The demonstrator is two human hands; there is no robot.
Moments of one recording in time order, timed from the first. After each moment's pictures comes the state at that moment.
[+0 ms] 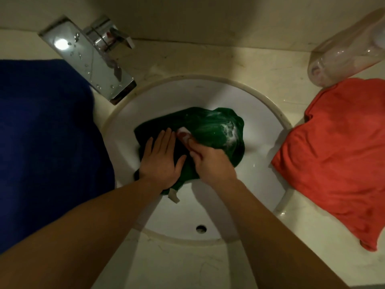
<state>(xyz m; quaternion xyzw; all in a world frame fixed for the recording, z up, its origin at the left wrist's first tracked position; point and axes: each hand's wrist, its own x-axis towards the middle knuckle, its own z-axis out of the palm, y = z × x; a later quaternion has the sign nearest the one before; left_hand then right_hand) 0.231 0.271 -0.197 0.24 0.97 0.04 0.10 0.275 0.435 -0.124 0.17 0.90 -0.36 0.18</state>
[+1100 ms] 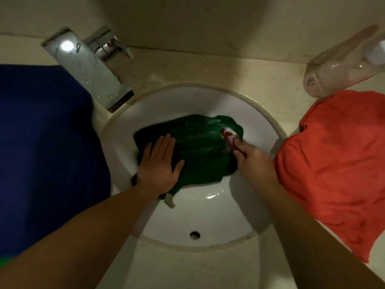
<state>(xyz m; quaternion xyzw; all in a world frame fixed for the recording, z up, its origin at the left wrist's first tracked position) 0.232 0.272 -0.200 0.24 0.96 0.06 0.11 0.295 0.543 -0.130 0.31 0.89 -0.28 0.16</state>
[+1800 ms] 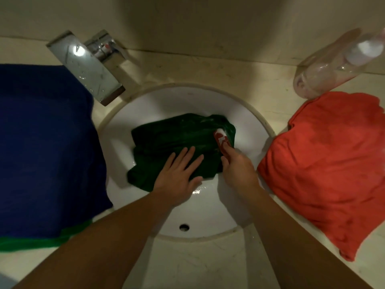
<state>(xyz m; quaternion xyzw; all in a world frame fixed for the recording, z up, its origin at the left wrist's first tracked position) 0.280 0.317 -0.180 0.33 0.92 0.08 0.19 0.309 0.525 -0.132 0.24 0.89 -0.35 0.15</state>
